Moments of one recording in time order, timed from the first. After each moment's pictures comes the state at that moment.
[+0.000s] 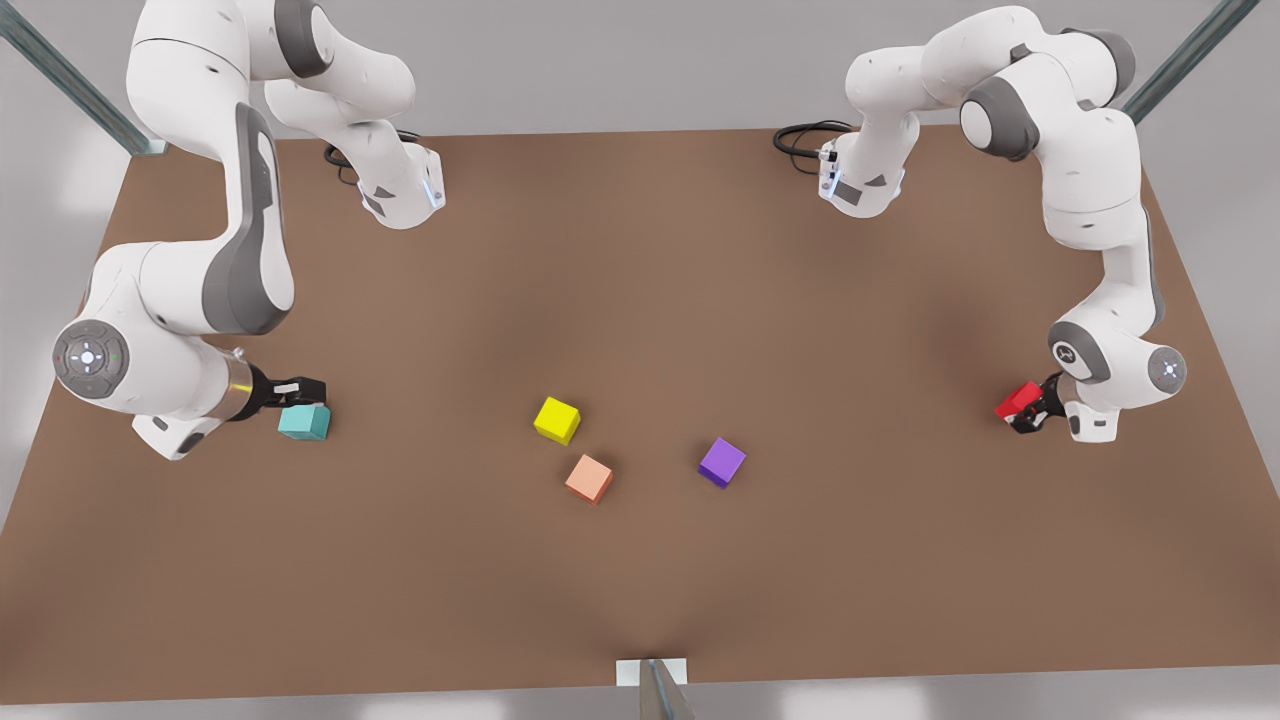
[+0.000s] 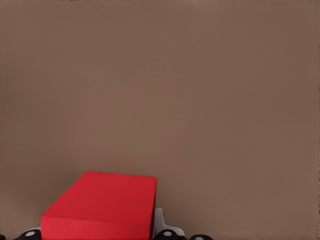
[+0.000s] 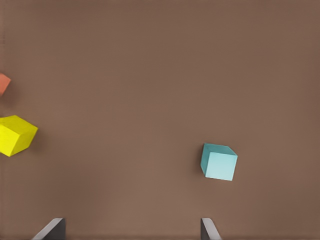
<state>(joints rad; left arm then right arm) 0.06 0.63 0.36 -1.91 -0.31 2.32 -0.17 0.15 0.33 -0.14 -1.39 0.06 1.52 -0.08</state>
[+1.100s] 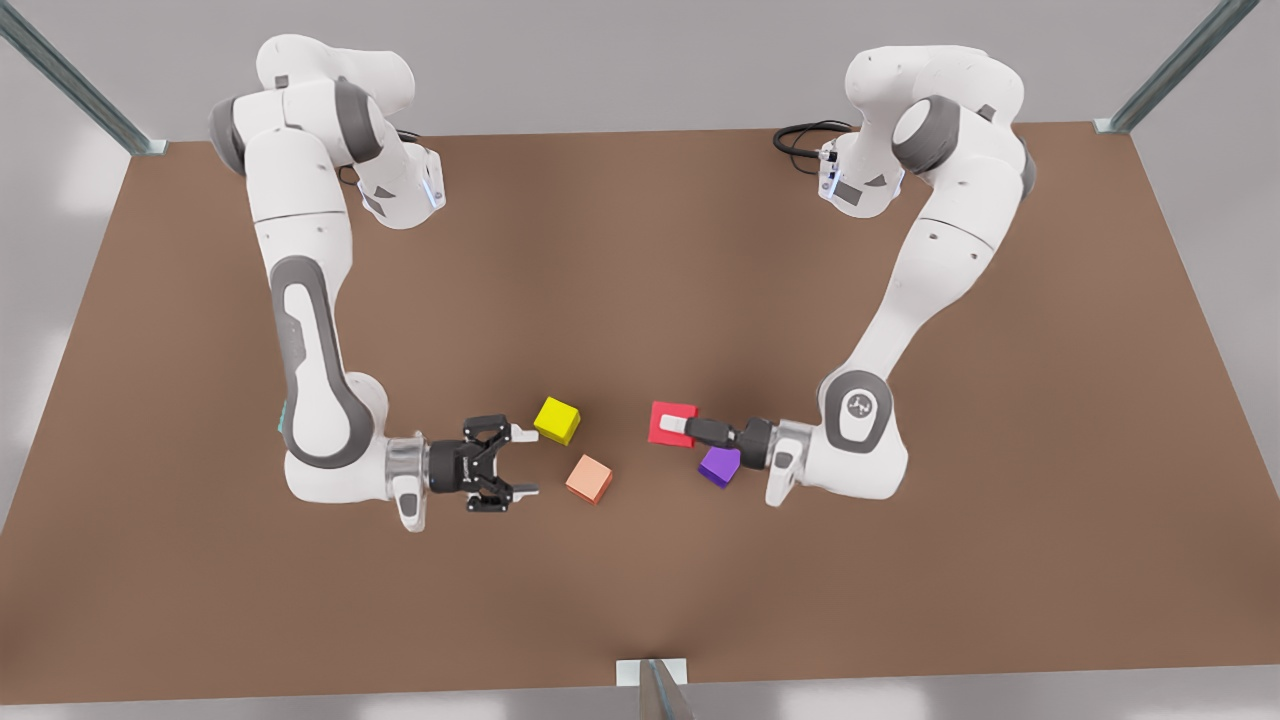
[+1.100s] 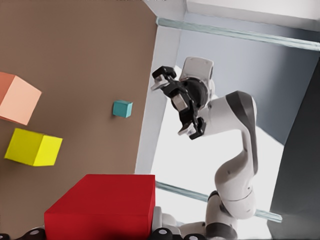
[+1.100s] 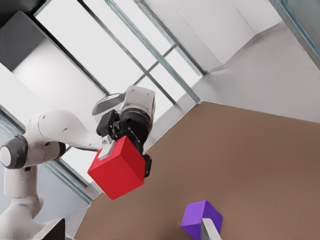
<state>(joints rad) -0.02 0.92 -0.53 -1.25 -1.11 1.90 0.26 0.26 0.72 -0.09 -1.44 1.58 1.75 -1.41</state>
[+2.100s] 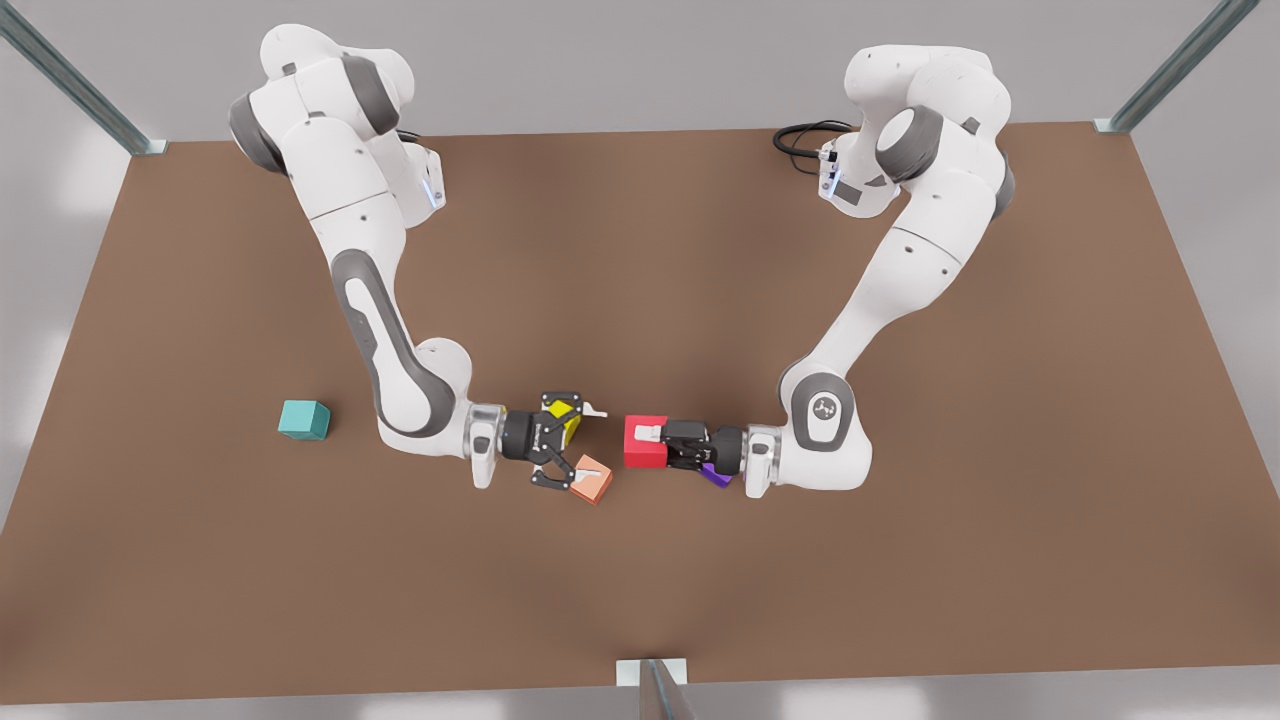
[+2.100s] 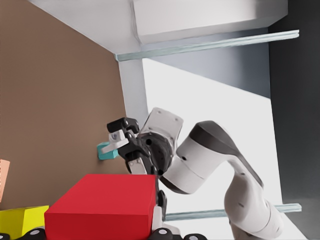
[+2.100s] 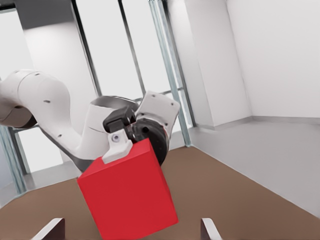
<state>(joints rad) -0.08 0.98 -0.55 -1.23 -1.26 2.06 0.64 0.32 0.67 0.08 -1.62 1.83 2.02 -2.10</state>
